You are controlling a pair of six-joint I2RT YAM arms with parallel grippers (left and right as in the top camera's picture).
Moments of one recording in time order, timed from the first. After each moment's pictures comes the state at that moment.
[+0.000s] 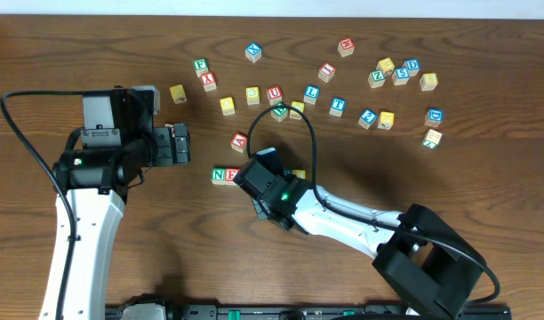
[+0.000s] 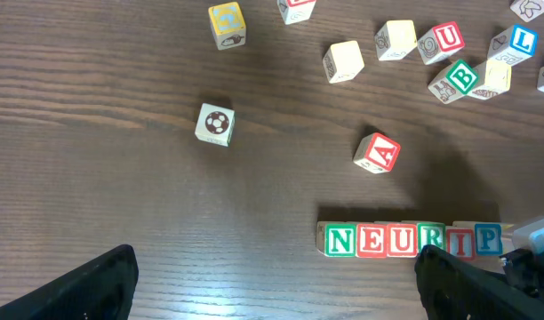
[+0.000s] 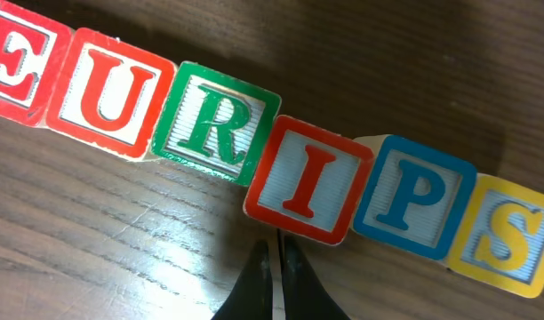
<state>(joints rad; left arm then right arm) 0.03 1.25 1.12 -0.84 0.15 -0.04 0.93 1.85 1.07 -0.40 0.25 0.54</state>
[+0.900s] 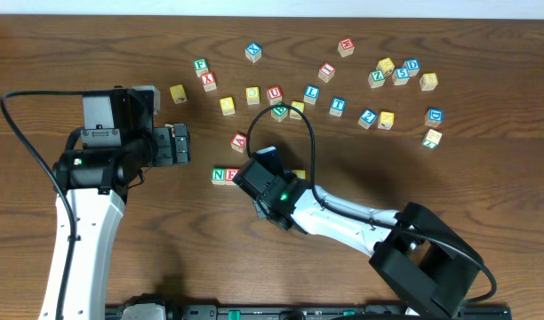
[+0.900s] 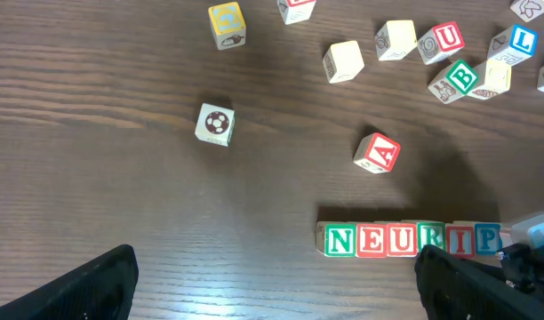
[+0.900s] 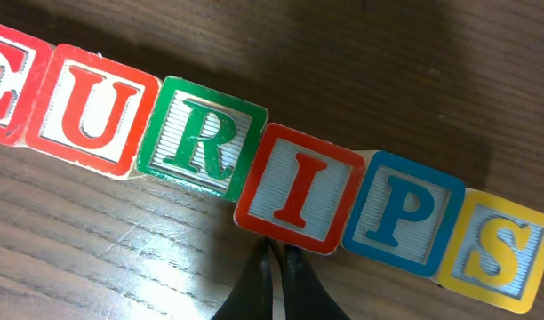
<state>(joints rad) 0.03 1.25 1.12 -0.84 0.15 -0.04 0.93 1.87 1.07 -0.38 0.28 0.54</state>
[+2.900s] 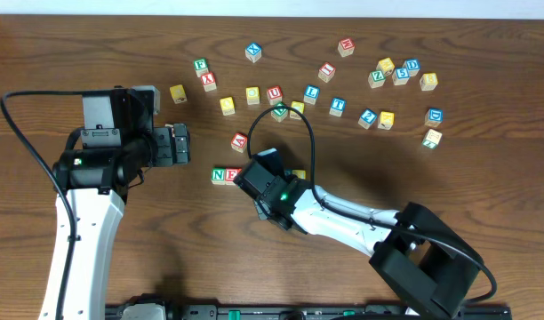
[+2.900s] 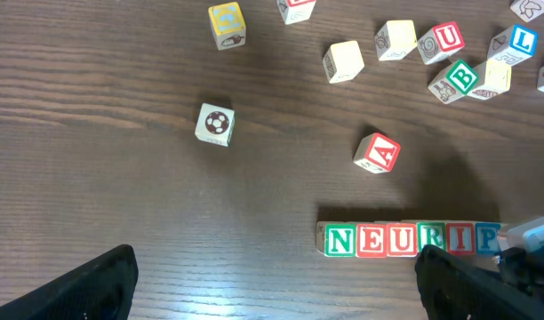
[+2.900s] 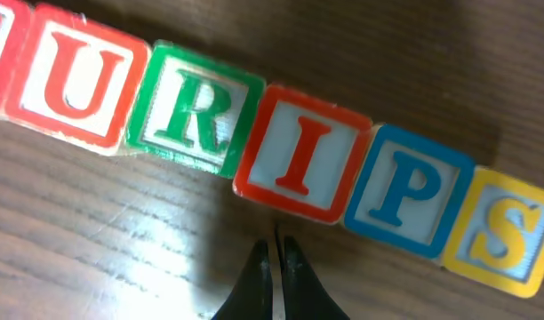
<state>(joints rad) 0.03 1.25 1.12 -0.84 0.15 -0.04 0.93 1.87 1.07 -0.42 0.26 0.54</state>
